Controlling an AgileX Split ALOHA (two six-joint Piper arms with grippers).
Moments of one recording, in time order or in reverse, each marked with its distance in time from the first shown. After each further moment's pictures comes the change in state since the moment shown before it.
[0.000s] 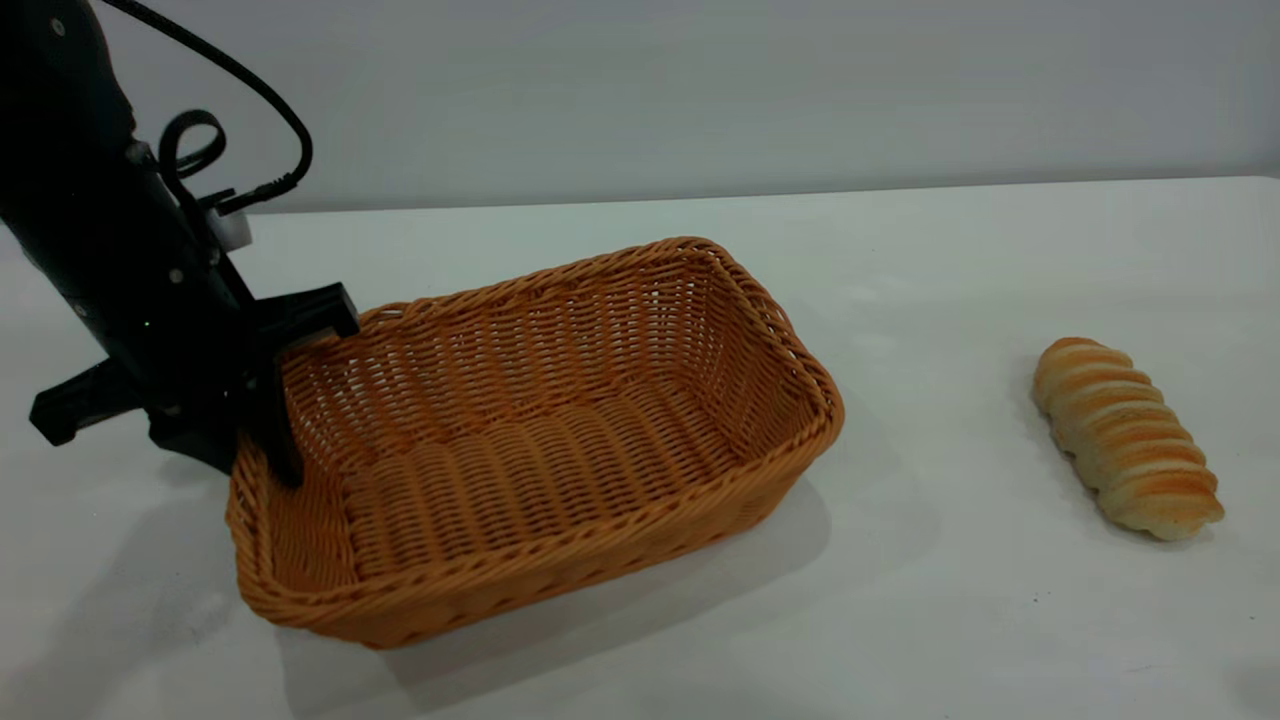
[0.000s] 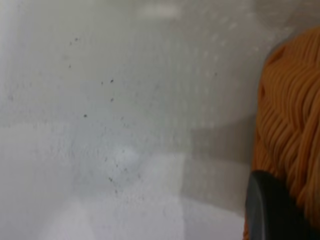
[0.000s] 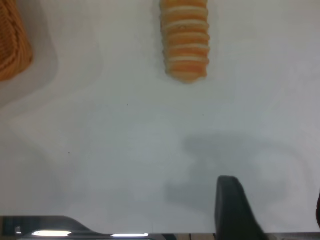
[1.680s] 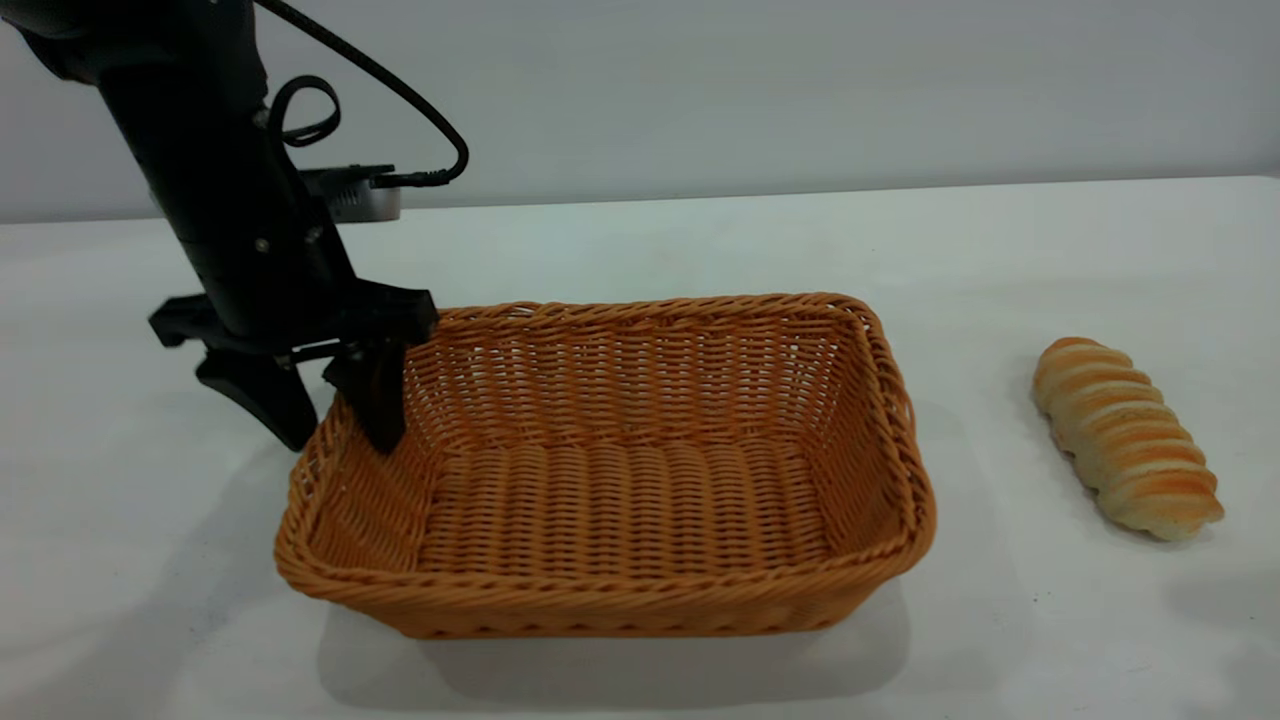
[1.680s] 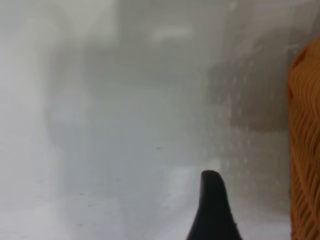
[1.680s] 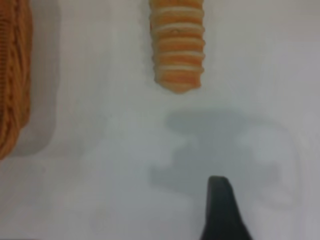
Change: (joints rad) left arm -0.085 0.113 -0.246 0.148 0.166 0.308; right arm 0.000 0.247 -0.007 -0.047 -0.165 0.000
